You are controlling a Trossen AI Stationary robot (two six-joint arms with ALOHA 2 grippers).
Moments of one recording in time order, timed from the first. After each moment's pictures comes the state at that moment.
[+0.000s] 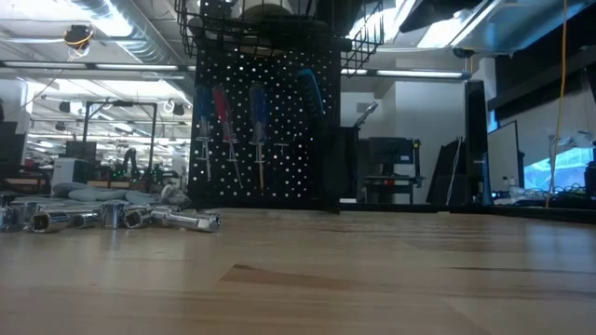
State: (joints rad) left arm -0.11 1.09 1.84 -0.81 -0.79 0.24; right arm 0.13 1.05 1.03 -0.56 0.44 -0.13
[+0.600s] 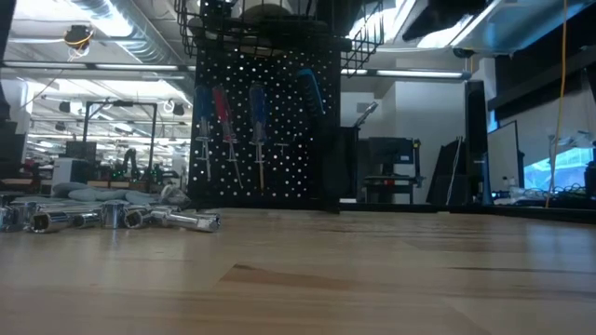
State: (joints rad) left arm 0.45 1.63 2.31 -1.37 -0.11 0.22; right arm 0.13 1.05 1.00 -0.57 0.39 -0.05
